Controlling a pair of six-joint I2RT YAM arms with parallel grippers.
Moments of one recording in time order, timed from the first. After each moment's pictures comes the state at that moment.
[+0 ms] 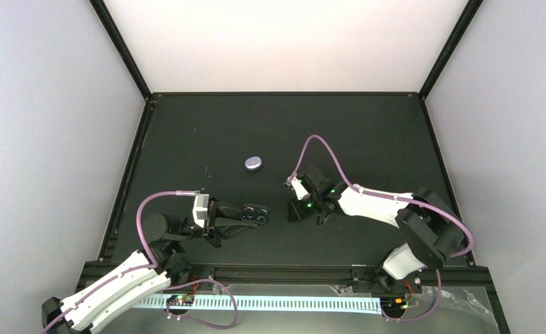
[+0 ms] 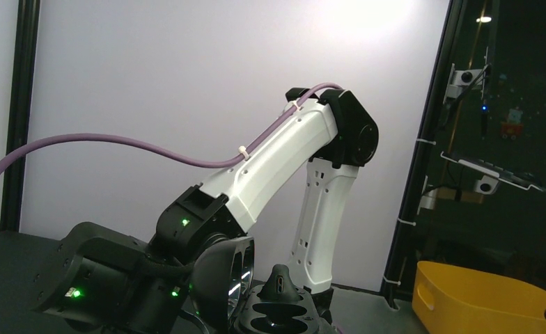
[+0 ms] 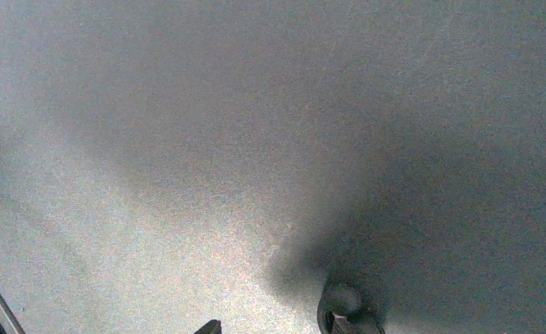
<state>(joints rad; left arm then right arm) -0.81 0.39 0.24 0.57 0.62 -0.47 0.80 1.52 0.76 -0.27 -0.25 0.30</state>
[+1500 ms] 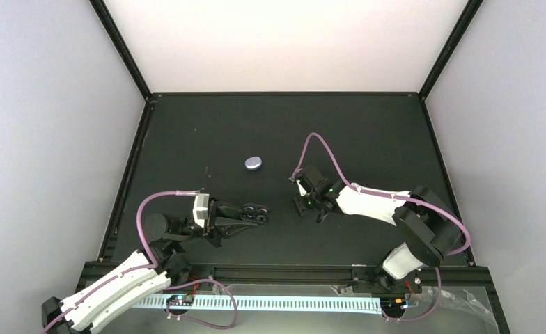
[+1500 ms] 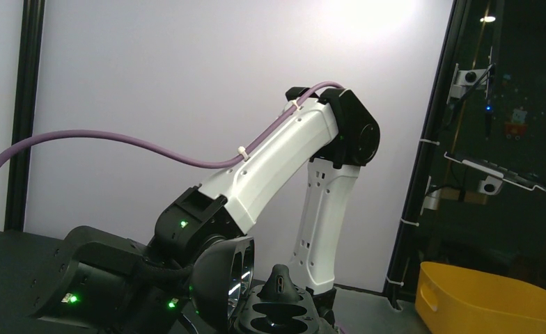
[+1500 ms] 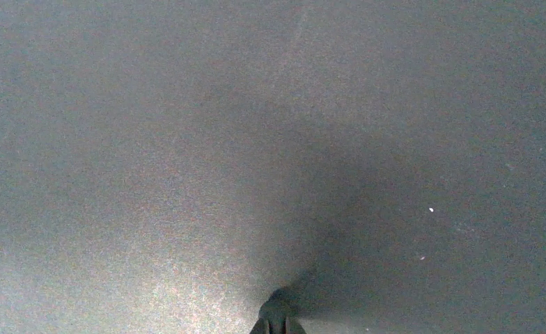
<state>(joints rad) -0.81 0.39 0.24 0.57 0.61 -0.46 0.80 1.55 0.78 -0.29 0.00 0.31</state>
